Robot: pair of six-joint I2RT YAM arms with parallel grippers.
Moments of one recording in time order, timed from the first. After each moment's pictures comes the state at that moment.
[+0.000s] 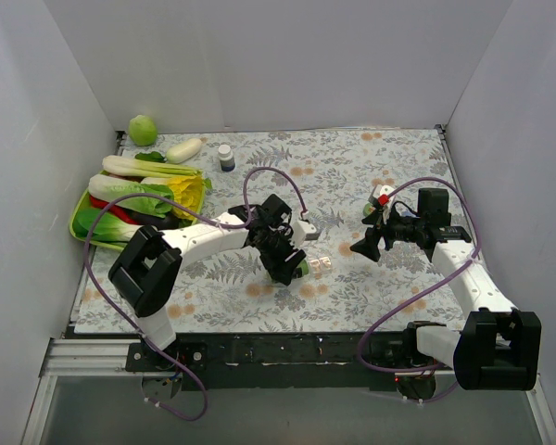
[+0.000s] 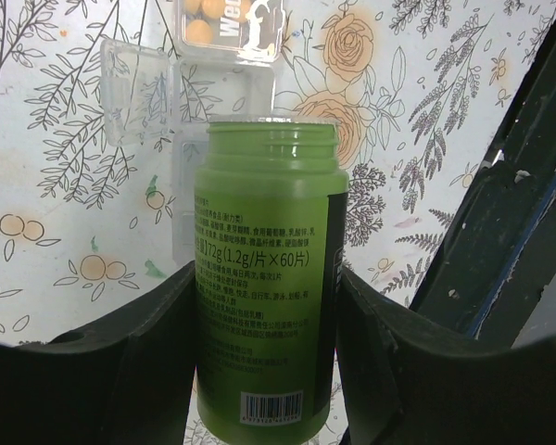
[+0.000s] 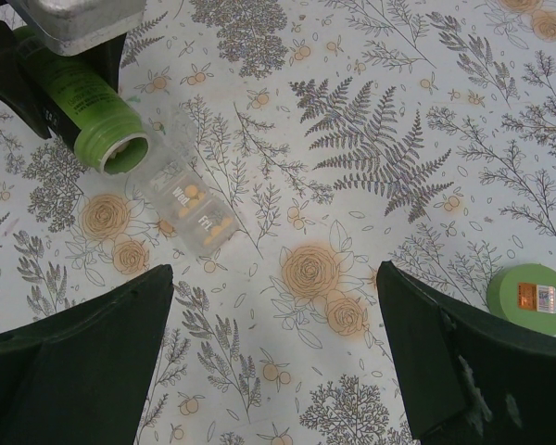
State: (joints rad) left arm -0.80 1.73 1.16 -0.60 0.48 0.23; right arm 0.03 1.14 0.72 -0.38 -0.96 -0.66
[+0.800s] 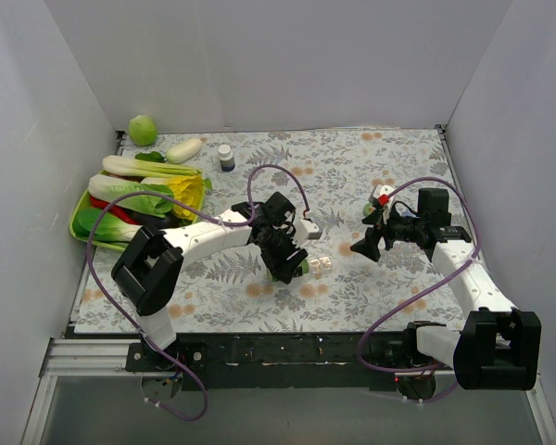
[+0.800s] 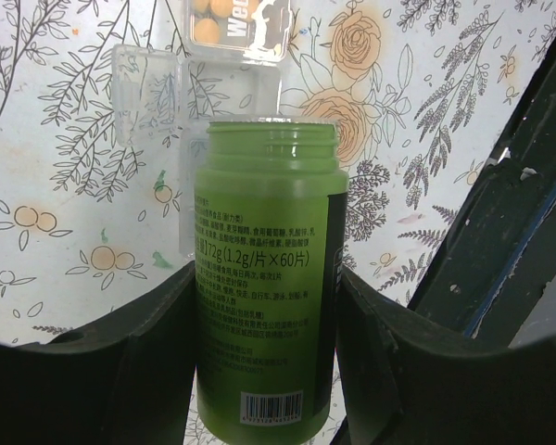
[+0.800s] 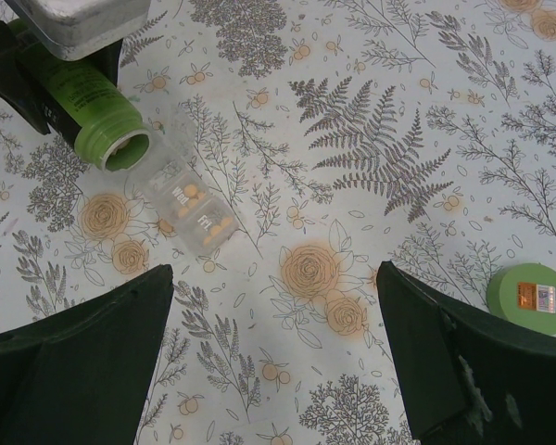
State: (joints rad) left arm -0.81 1.75 1.21 -0.66 0.44 0.23; right arm 0.03 1.14 0.72 -0.38 -0.96 -0.66
